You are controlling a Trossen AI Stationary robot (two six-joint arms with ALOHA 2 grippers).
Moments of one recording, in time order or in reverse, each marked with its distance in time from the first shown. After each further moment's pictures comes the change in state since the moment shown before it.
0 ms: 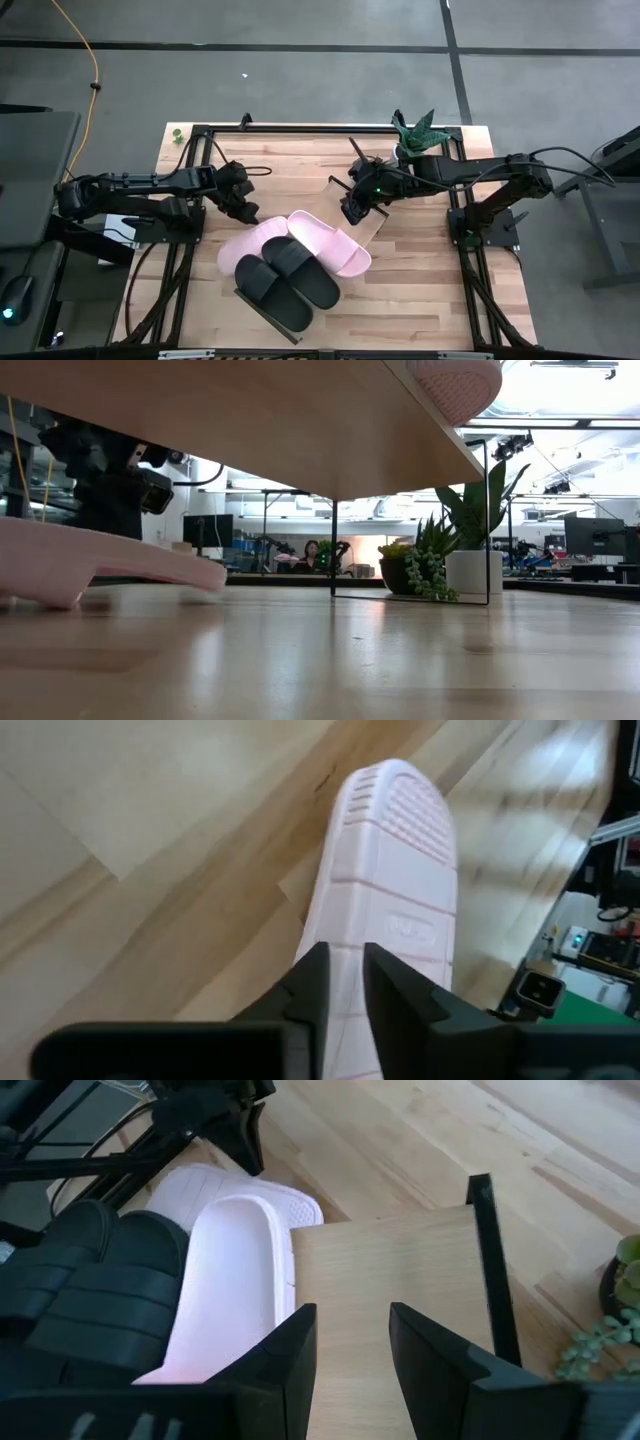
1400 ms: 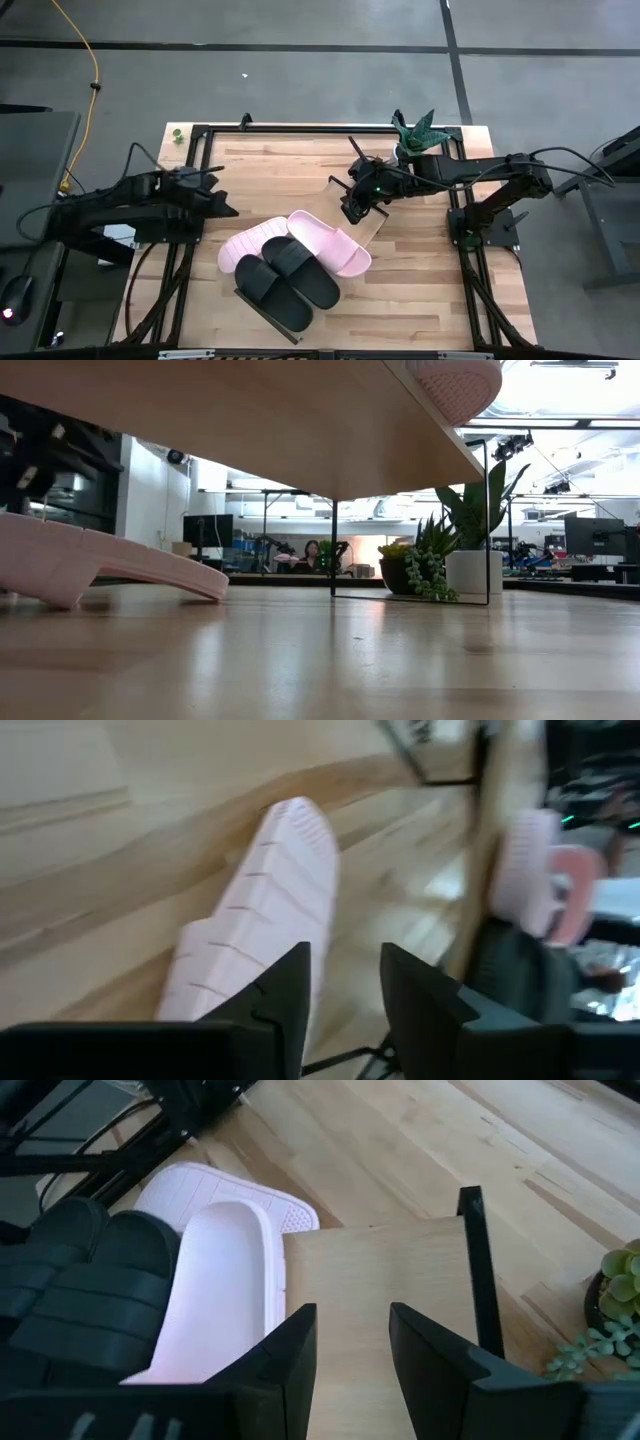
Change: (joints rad) left arm -0.185 -0.664 0.074 -0.384 -0.284 -0.519; right arm -0.007 0.000 0.000 0.001 0.009 -0.043
